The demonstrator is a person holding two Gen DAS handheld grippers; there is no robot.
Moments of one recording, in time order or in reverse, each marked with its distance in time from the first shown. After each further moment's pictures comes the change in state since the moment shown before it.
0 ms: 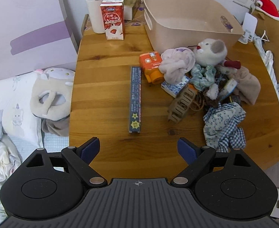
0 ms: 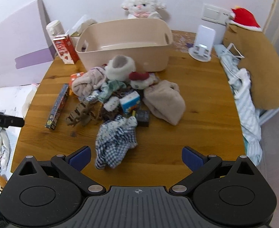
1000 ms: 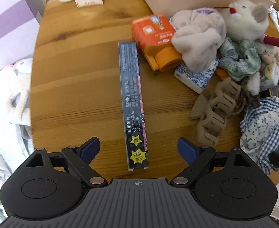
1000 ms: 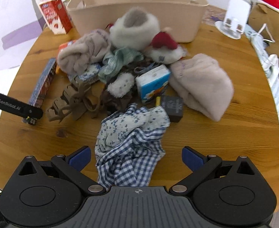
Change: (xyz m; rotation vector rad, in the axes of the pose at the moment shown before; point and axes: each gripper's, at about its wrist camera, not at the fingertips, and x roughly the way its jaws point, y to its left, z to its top) left arm 0.157 0.019 0.041 -0.182 0.164 0.032; right arm 0.140 0.040 0.007 0.012 0.158 -0.028
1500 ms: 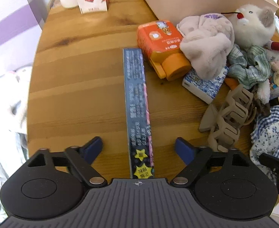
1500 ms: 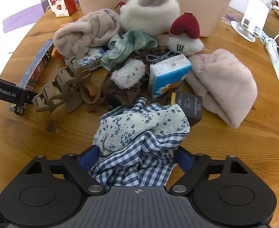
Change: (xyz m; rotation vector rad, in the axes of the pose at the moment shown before) left arm 0.012 0.000 -0.008 -0.096 -0.117 0.072; right arm 0.039 0.012 -0.001 -0.057 0.031 -0.030
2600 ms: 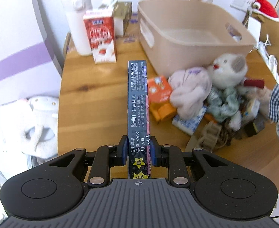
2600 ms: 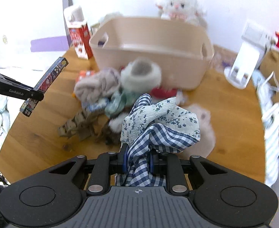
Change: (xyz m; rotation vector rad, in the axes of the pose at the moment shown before) left arm -0.095 0.004 0.017 -0.144 -0.185 0.068; right arm -0.100 -0.061 0.020 -0.086 -0.201 0.072
